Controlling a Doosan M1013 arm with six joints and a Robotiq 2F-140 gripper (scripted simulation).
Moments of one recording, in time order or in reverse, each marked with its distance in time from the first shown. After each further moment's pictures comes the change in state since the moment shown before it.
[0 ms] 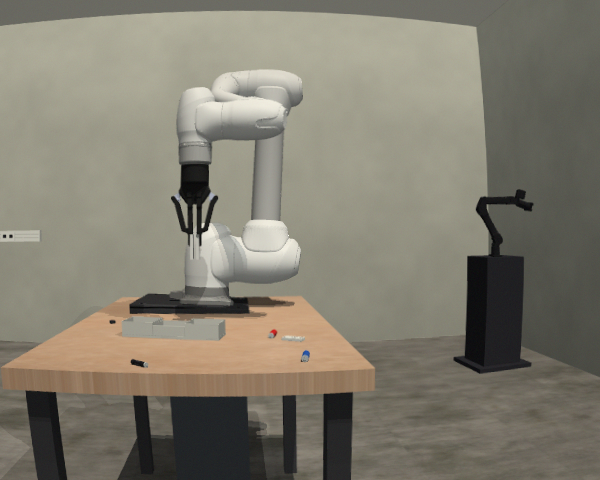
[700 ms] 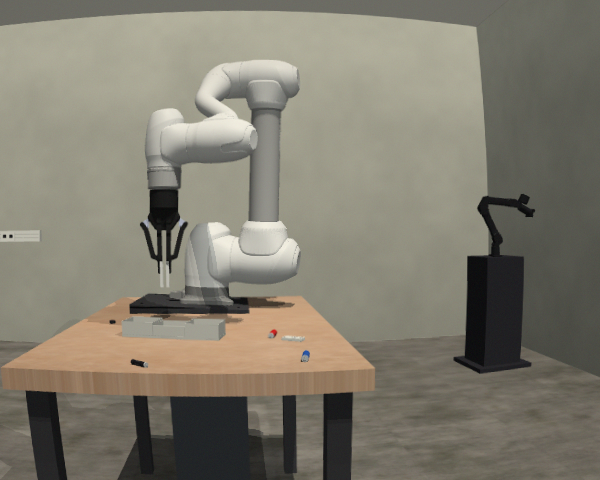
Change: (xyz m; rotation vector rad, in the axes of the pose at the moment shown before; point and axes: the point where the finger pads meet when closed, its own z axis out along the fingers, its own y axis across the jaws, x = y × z) arm 0.045 0.077 0.068 -0.001 0.000 -0.120
